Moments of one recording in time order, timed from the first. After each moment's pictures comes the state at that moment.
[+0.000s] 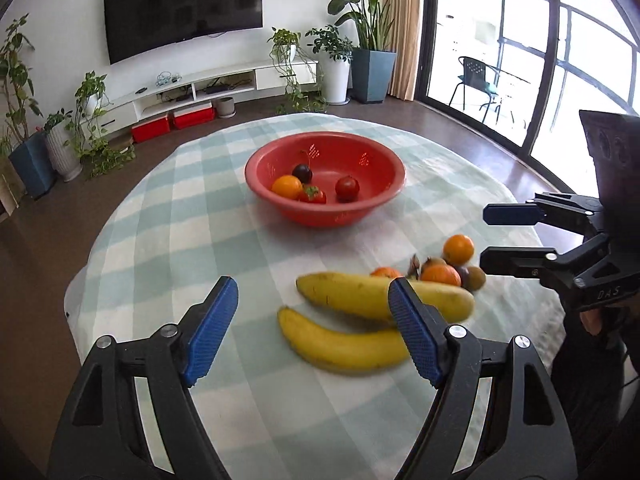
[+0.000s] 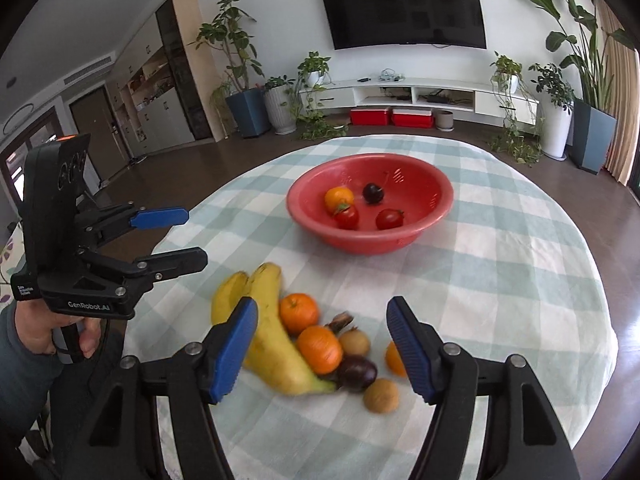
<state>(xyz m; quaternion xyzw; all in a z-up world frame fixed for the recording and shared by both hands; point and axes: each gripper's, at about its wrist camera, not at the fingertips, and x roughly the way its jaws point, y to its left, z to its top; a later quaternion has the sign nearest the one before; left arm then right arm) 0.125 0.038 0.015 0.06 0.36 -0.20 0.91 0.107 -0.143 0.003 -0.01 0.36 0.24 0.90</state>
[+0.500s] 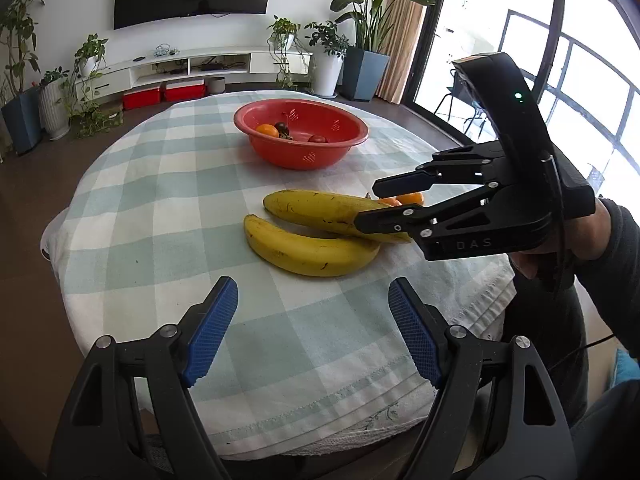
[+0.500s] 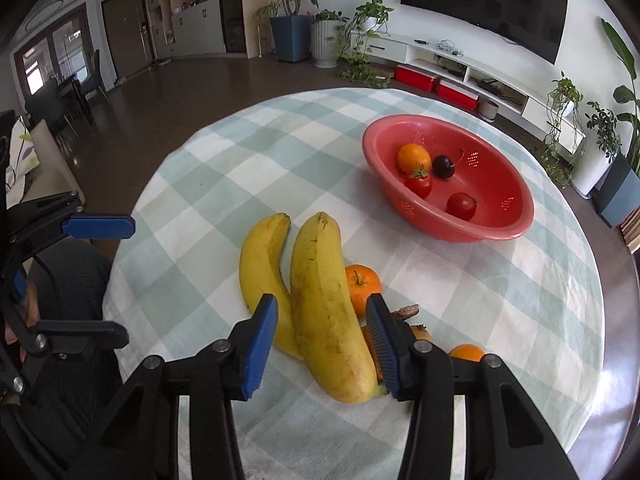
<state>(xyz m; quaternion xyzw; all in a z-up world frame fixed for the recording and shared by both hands) 0.039 0.059 -0.007 0.00 0.38 -0.23 0.89 0.130 -0.064 -0.019 -0.17 0.43 0.26 0.85</state>
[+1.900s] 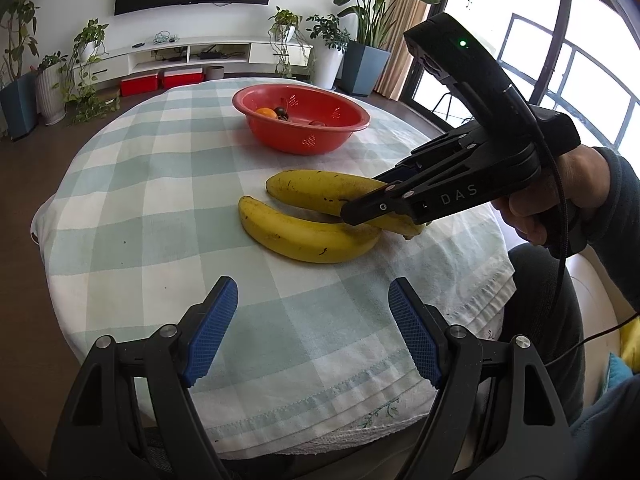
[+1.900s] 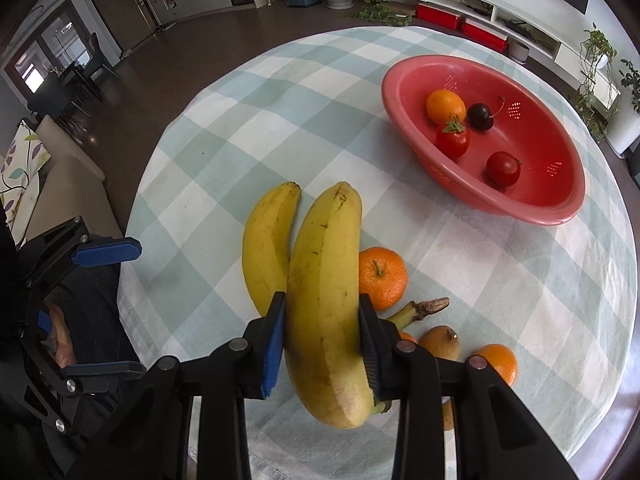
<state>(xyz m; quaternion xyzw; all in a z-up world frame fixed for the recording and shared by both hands) 0.049 0.057 -0.022 -0.01 0.40 -0.24 0.89 0.160 -0.061 -0.029 -0.12 0.53 0.30 0.78</state>
